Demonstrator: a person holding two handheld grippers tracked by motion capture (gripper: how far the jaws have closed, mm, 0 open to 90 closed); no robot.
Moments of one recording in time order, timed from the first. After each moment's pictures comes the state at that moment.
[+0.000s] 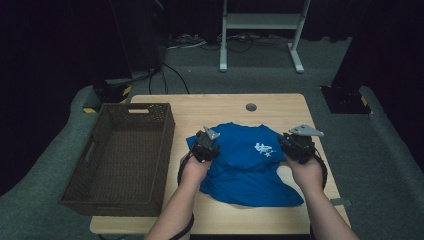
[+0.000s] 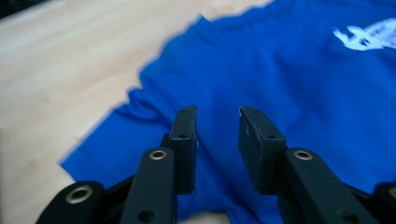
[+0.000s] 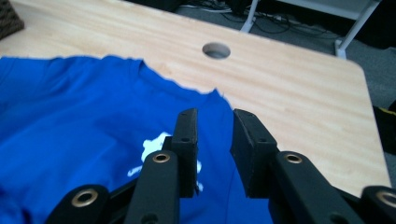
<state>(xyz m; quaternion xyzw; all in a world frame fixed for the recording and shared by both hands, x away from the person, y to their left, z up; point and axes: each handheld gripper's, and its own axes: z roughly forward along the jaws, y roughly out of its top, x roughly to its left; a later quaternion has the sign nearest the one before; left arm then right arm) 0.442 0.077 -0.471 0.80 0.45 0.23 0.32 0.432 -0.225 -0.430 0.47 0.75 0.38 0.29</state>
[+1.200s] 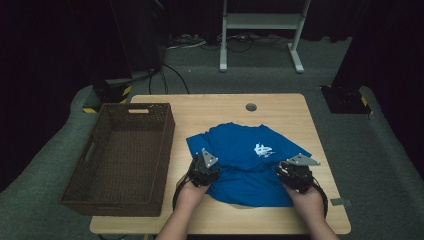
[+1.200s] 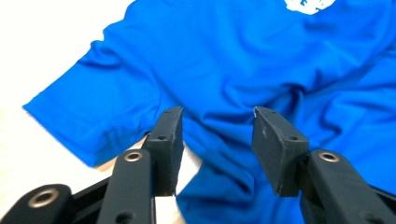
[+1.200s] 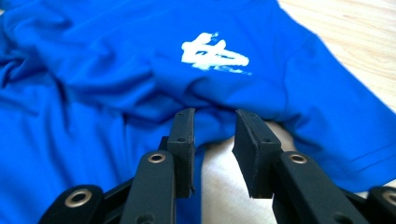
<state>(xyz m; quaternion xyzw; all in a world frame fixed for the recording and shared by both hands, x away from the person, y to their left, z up) 0.374 0.087 -0.492 0.81 0.42 0.25 0.34 0.378 -0.231 -0.493 0.46 0.78 0.35 0.23</state>
